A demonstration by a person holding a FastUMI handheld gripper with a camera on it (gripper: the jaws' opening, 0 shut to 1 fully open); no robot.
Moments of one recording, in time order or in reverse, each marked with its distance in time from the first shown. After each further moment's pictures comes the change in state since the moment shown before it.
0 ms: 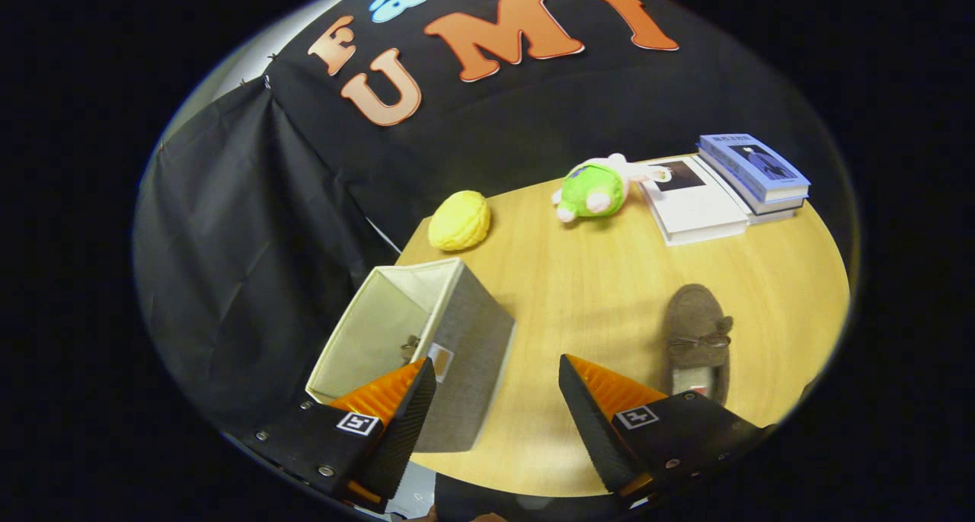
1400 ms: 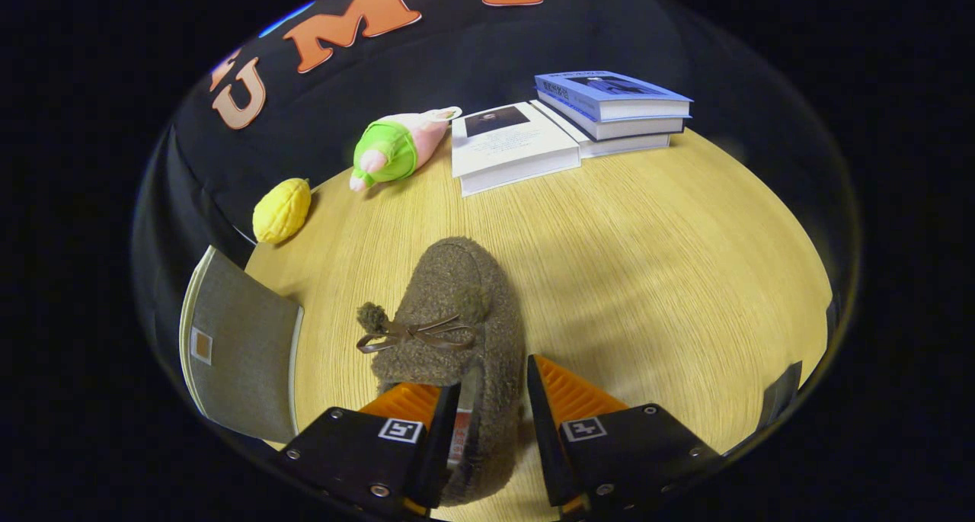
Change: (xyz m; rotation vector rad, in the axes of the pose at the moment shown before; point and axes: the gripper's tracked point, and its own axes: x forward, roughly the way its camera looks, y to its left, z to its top) arm 0.036 -0.218 -0.049 0.154 0.079 -0.365
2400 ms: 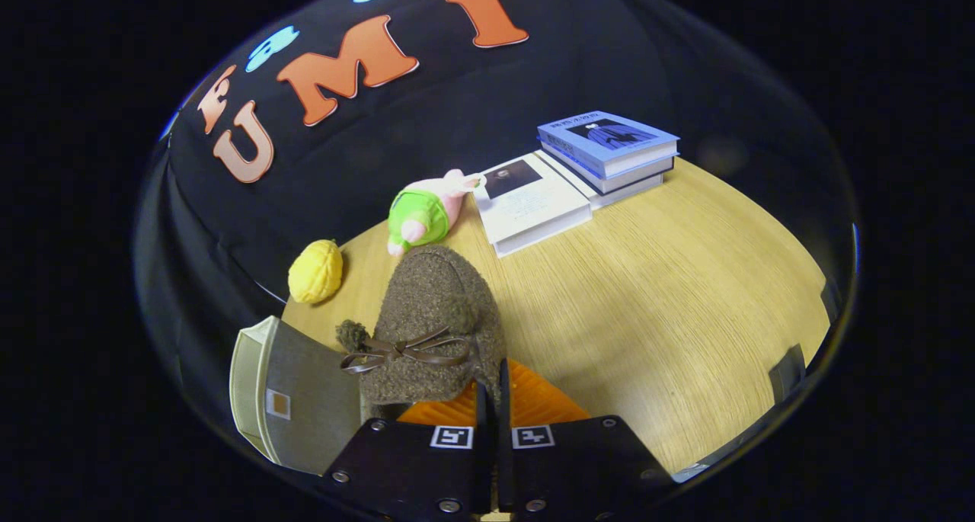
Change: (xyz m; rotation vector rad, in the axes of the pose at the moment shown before) arm -0.070 0.069 0.060 0.100 -0.180 0.056
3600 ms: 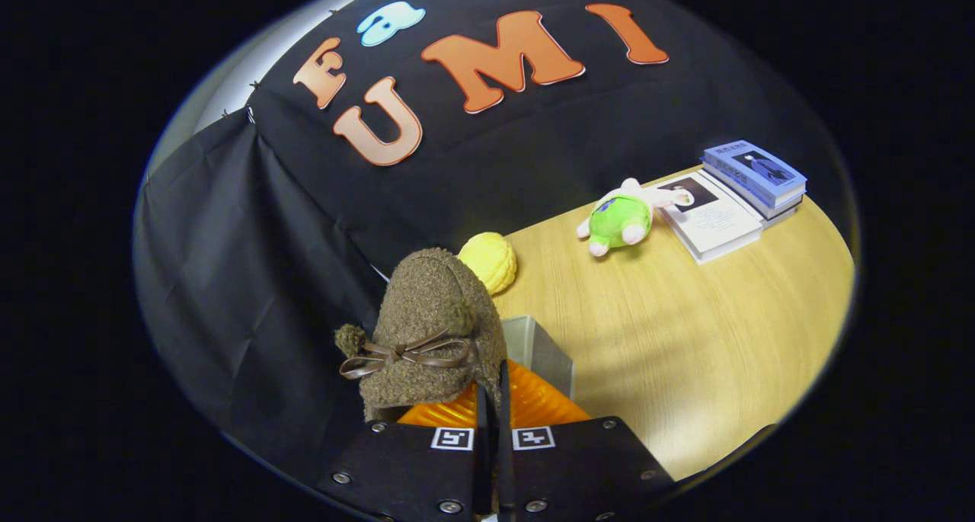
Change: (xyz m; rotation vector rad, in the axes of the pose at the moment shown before) arm -0.048 0.263 -0.033 -0.095 0.030 0.323
